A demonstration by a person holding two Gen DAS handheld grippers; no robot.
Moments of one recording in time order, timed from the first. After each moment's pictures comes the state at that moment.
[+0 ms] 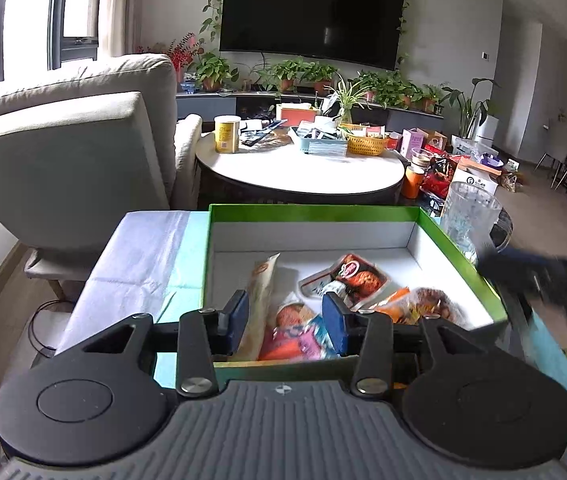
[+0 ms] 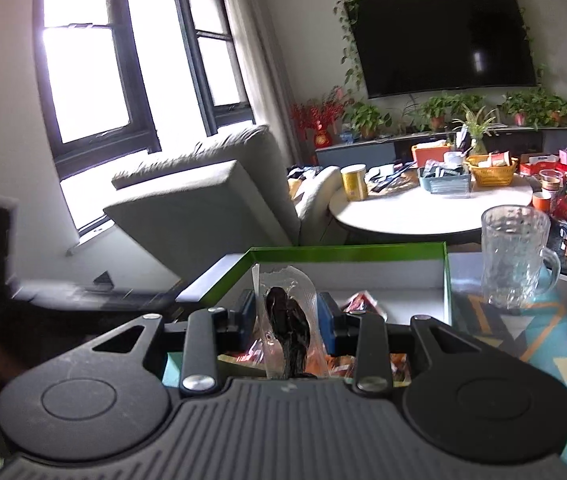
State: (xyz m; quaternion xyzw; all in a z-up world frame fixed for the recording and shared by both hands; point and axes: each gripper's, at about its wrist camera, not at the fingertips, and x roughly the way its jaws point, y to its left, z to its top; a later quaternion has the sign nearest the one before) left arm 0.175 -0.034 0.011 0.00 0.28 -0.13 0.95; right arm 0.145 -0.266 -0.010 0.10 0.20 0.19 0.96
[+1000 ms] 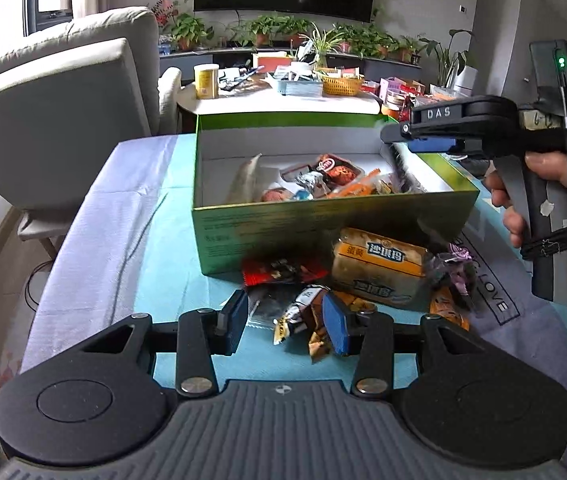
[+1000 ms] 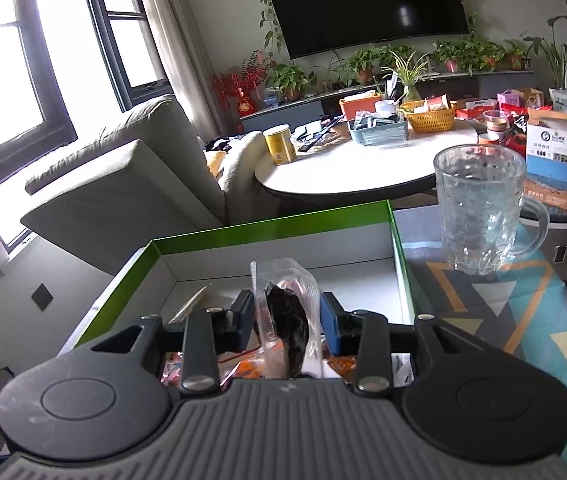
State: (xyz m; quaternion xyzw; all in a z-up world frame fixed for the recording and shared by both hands) left arm 0.108 -0.022 -0.028 0.03 0.35 -0.17 0.92; right arm 0.211 -0.274 -0.043 0.14 0.27 0.09 0.95
